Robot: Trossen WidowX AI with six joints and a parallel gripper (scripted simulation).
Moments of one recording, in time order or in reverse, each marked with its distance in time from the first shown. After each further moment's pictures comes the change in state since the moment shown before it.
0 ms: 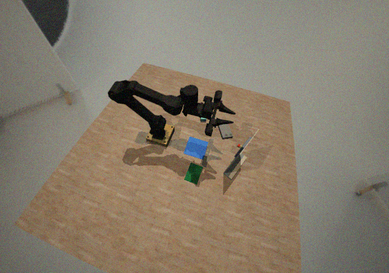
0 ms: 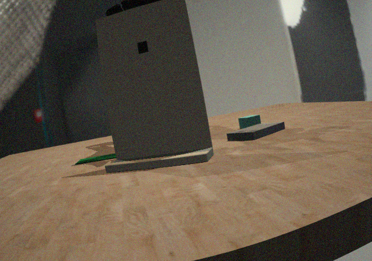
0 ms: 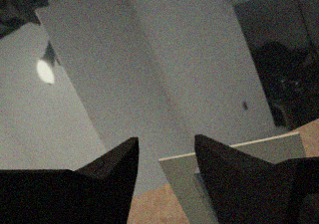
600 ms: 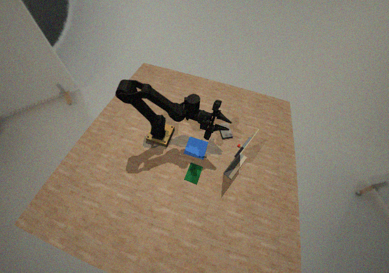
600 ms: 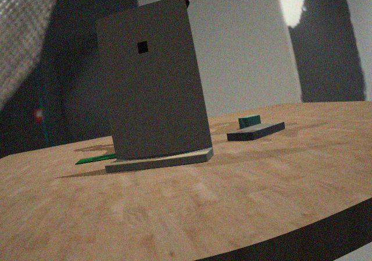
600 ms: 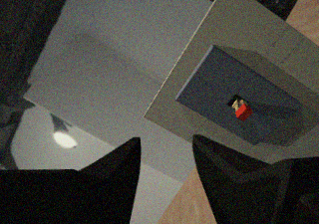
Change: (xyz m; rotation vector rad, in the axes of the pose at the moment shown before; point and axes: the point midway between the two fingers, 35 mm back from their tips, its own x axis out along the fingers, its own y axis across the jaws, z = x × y) arm -0.004 -0.013 -0.083 0.615 -0.019 -0.090
